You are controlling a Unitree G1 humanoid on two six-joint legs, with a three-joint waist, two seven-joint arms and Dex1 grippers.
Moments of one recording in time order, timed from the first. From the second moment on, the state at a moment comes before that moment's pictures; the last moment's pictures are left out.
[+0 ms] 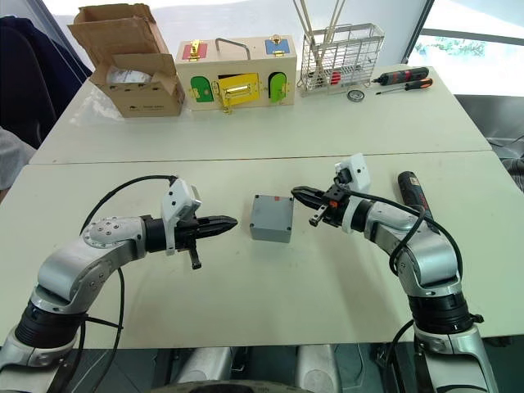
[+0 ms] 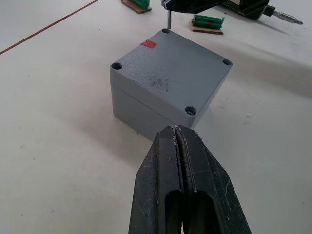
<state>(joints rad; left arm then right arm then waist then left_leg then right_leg) -0.29 0.61 -0.10 -0.45 -0.51 0.76 -0.78 -0.35 -0.57 -0.02 -0.31 0.49 0.70 0.71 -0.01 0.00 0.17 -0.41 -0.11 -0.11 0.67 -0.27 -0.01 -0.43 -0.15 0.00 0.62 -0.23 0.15</state>
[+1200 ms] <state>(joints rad) -0.29 0.61 -0.11 -0.45 -0.50 0.76 -0.76 -0.36 -0.57 0.02 -0.26 0.44 0.67 0.72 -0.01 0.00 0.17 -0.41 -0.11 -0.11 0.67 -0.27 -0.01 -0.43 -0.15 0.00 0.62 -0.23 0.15</state>
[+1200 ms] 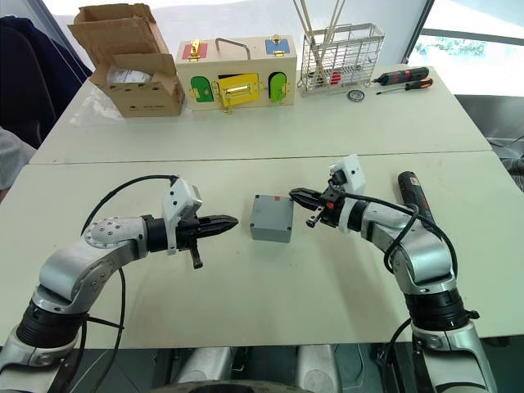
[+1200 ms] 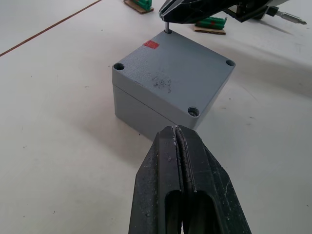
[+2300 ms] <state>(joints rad) -0.45 0.46 -0.30 -0.50 -0.57 0.73 -0.85 -0.44 -1.35 -0.17 -0.01 0.52 1.11 0.96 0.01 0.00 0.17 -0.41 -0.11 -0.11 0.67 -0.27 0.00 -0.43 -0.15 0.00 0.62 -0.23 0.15</state>
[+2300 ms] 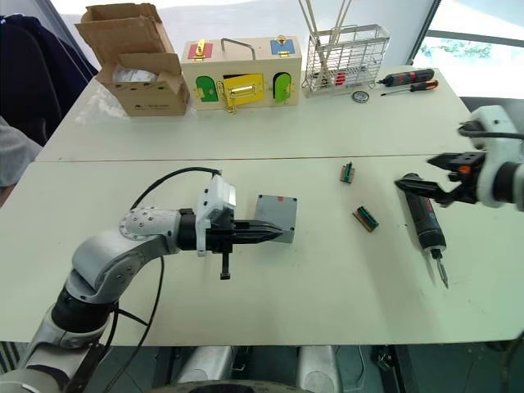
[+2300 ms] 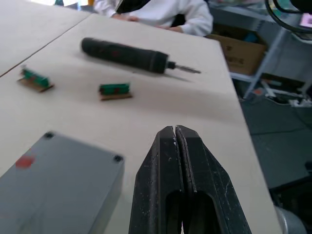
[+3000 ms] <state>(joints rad) -0.40 0.37 -0.40 -0.50 -0.44 0.66 -0.75 -0.87 -1.22 0.50 0.56 0.10 1.03 1.37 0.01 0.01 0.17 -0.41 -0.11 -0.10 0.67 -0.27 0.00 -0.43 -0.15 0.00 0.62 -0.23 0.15</state>
